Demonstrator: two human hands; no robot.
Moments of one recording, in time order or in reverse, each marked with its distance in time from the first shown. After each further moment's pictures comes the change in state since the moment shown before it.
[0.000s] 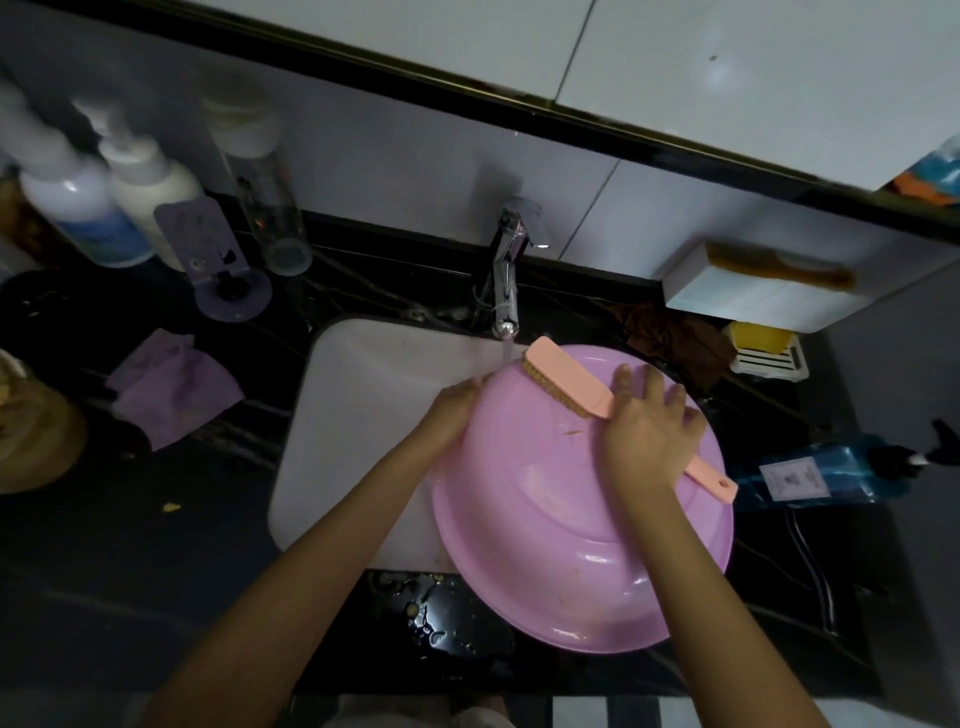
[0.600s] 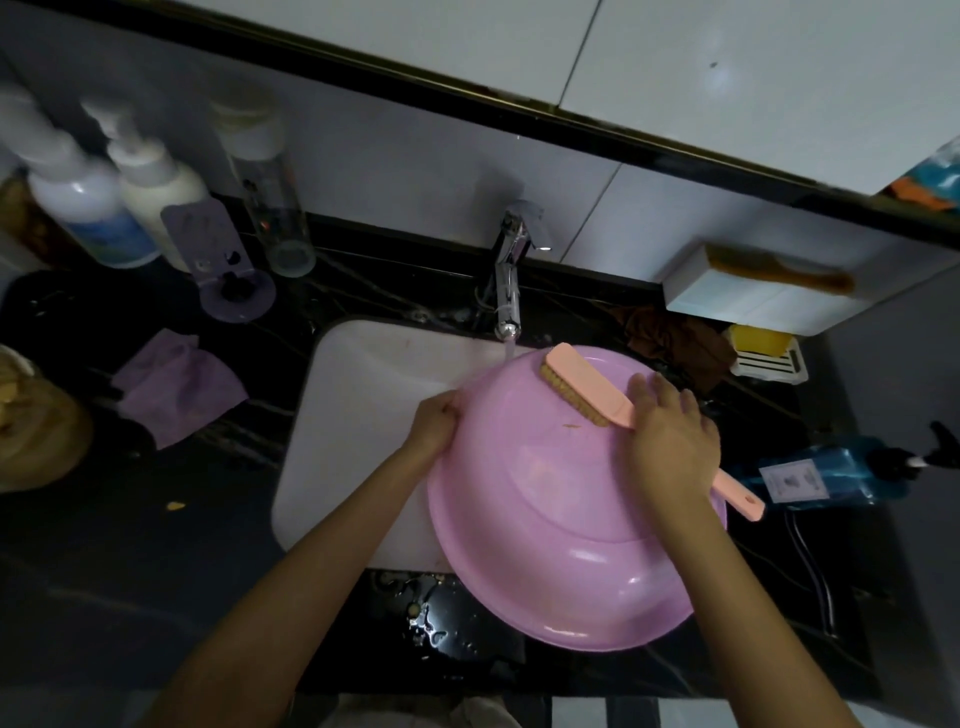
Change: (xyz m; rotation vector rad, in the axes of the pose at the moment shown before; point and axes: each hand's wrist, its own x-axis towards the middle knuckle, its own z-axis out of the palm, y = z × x) left_hand 0.006 -0.025 -0.007 -0.021 0.143 0.050; right_hand -0.005 0.024 -0.008 0.046 -0.033 -0.092
